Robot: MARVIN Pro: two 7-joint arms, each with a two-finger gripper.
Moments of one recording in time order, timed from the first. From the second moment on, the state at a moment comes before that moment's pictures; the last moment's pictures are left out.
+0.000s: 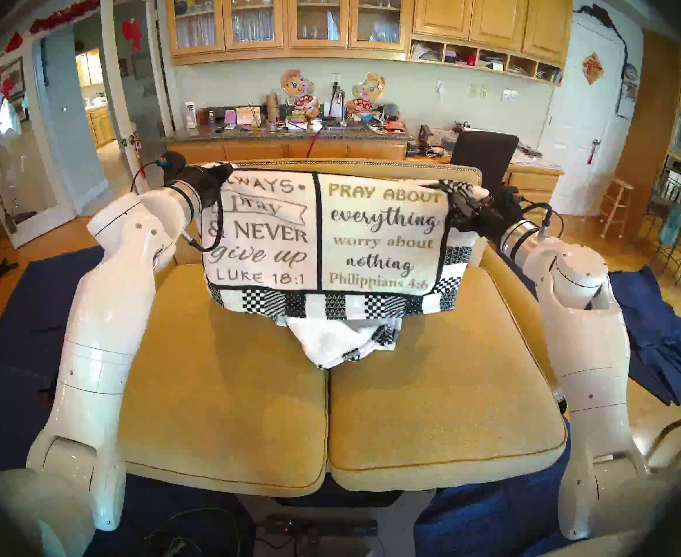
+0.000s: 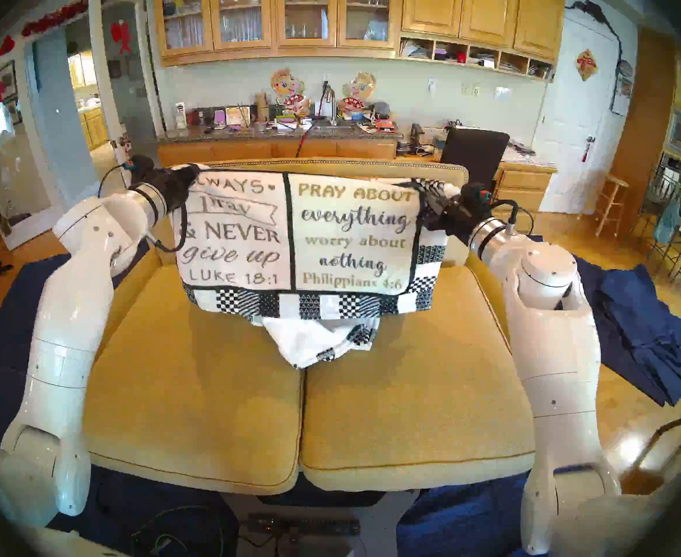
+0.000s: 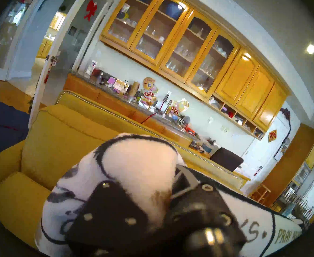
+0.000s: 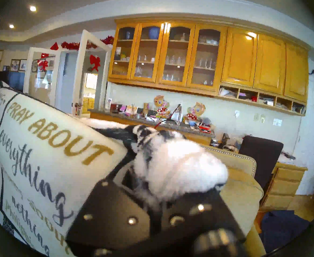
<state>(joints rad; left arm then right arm) 1.17 -1.14 -1.56 -1.77 -1.09 0.49 0.37 -1.31 -1.20 1.70 -1.65 0.22 0.23 0.48</state>
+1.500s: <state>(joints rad) 1.80 -1.03 -1.90 -2.01 -1.05 0.63 0.01 -1.91 -1.34 1.78 -1.97 0.22 0.12 0.51</state>
